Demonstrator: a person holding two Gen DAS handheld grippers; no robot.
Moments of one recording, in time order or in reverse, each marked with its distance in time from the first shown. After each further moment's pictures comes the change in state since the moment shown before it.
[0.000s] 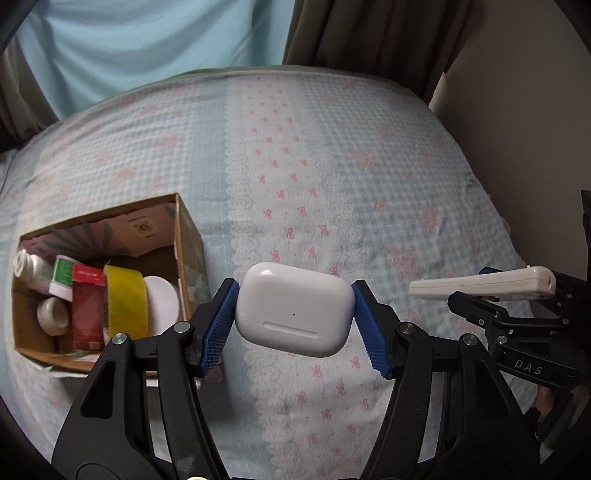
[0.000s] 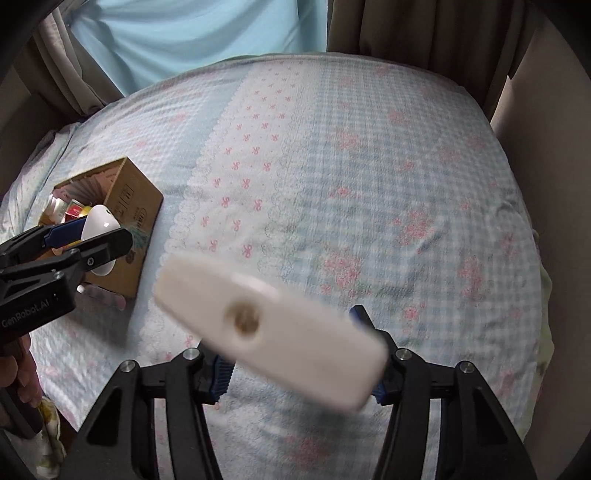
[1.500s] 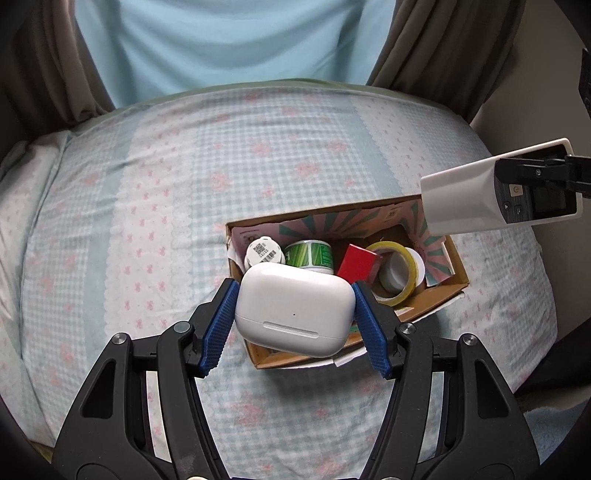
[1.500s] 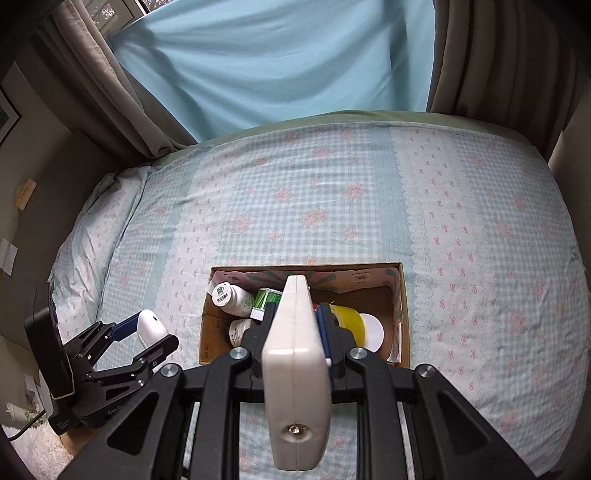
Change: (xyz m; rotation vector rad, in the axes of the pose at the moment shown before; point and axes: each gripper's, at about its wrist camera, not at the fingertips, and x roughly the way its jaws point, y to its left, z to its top) left arm -0.121 0.336 -0.004 0.001 0.025 0.011; right arm -0.048 0.315 0.148 0.066 -0.039 0.164
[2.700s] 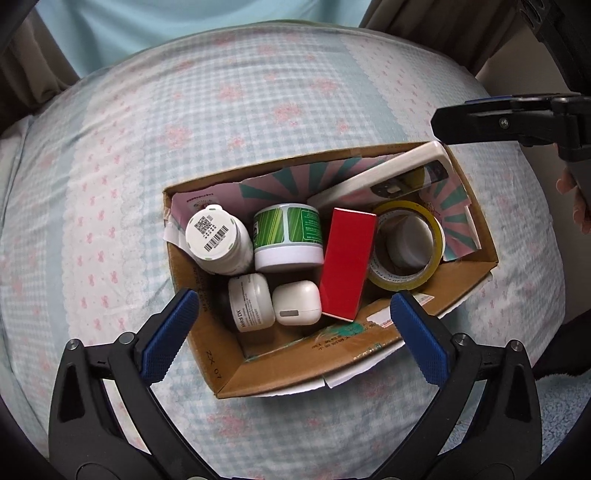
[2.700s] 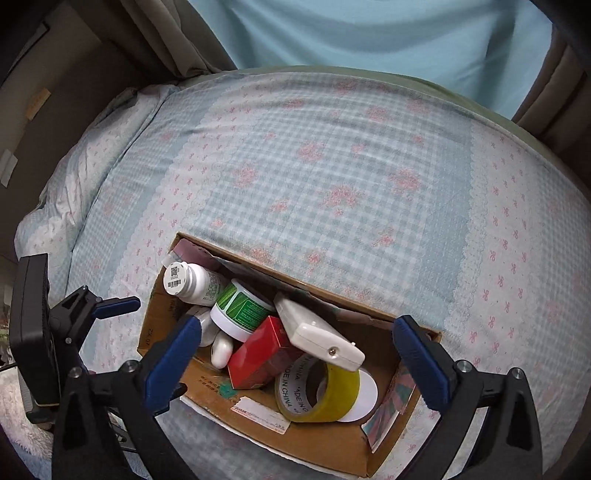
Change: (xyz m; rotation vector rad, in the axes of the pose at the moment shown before) left arm 0.092 -0.024 0.001 0.044 0.179 -0.035; right arm 0.117 -0.012 0.038 -0.282 0.203 0.042
